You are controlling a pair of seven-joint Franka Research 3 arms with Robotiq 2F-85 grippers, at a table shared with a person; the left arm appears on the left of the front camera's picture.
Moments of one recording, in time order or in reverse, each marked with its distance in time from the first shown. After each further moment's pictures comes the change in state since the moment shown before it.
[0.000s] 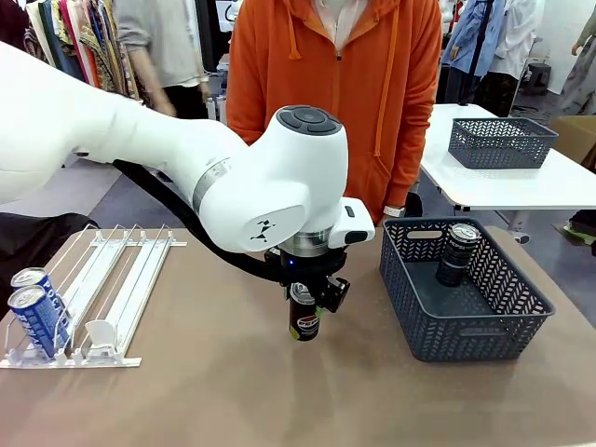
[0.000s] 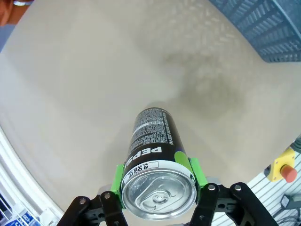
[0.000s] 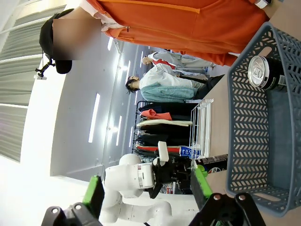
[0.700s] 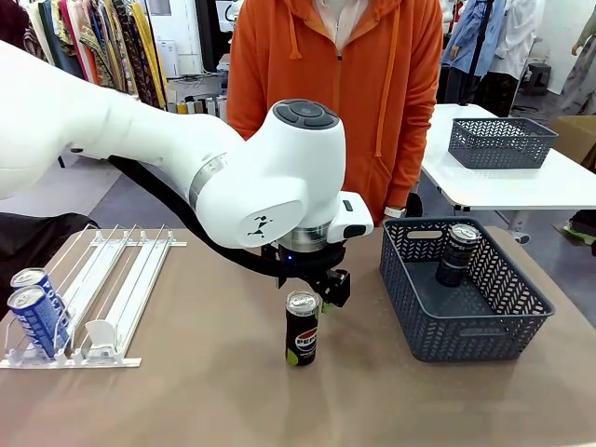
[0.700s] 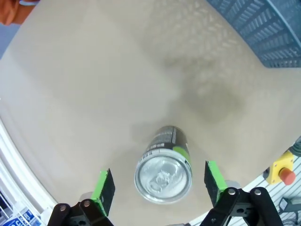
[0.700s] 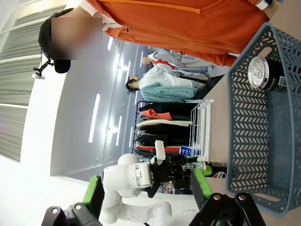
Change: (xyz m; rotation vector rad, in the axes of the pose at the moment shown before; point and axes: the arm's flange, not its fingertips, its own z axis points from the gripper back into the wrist) left arm 0.001 0.005 0.008 0.006 -0.019 0.021; right arm 0.000 0.000 0.000 0.000 0.000 0.000
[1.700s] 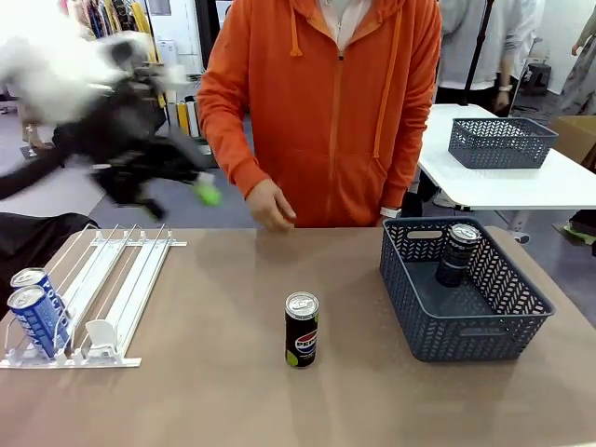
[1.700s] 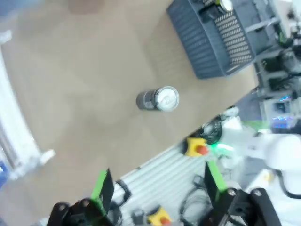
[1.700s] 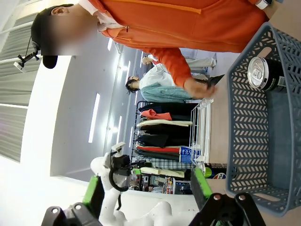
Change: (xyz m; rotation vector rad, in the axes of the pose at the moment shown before) left arm -0.131 0.212 0.181 -0.521 -0.140 0.421; right arm 0.000 0.000 0.000 0.000 -0.001 -0.001
